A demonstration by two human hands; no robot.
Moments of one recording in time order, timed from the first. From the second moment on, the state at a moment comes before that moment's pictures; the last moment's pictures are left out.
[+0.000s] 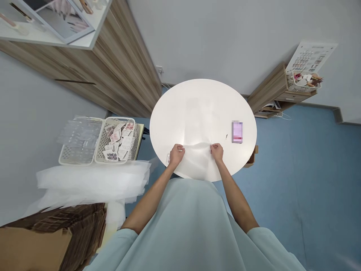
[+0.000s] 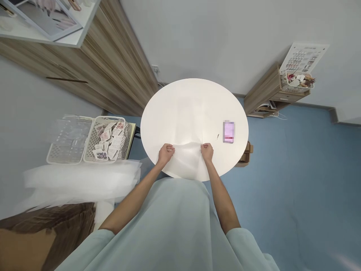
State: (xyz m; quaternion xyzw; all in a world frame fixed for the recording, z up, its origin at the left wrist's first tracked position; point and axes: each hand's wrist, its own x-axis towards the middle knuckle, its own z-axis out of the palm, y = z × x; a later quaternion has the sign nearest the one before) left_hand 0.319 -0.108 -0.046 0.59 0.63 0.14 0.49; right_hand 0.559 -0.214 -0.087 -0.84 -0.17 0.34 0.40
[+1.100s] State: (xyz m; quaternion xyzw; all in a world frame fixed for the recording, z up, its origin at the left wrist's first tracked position) left_hand 0.292 -0.108 -0.057 0.67 0.59 0.15 0.42; right_hand 0.543 -0.267 -0.075 -0.86 -0.24 0.33 0.31
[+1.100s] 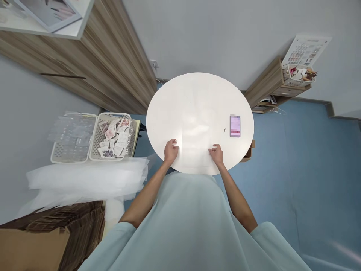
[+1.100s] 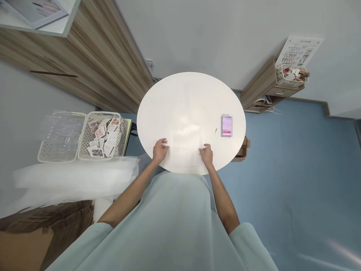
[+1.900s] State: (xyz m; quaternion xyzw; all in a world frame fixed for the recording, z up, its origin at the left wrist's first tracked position) left_hand 0.227 -0.118 -0.044 0.86 0.40 -0.02 0.33; right_hand 0.544 -0.291 -0.068 -0.88 -0.22 0.33 0.27
